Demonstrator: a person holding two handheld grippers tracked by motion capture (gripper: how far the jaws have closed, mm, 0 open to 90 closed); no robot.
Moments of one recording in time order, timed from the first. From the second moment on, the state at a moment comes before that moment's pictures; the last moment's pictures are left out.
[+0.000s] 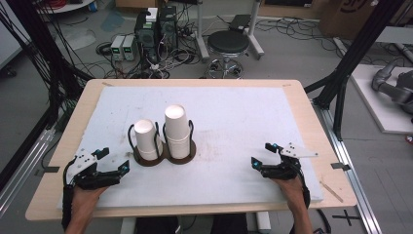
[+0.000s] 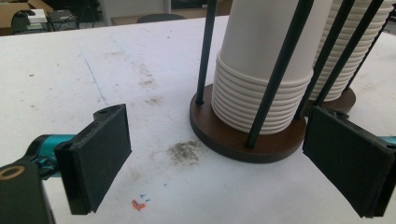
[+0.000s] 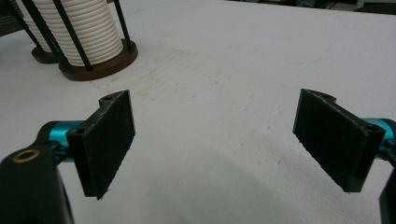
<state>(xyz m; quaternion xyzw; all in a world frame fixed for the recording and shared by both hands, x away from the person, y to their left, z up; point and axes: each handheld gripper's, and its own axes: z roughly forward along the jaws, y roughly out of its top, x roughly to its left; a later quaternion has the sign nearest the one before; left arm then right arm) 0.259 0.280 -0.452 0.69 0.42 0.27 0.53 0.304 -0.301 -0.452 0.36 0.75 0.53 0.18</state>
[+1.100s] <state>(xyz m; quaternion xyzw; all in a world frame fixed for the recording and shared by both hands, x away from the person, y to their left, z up) 0.257 0.282 -0.435 0.69 0.40 0.27 0.54 0.305 -0.302 -0.452 0.37 0.75 0.53 0.17</state>
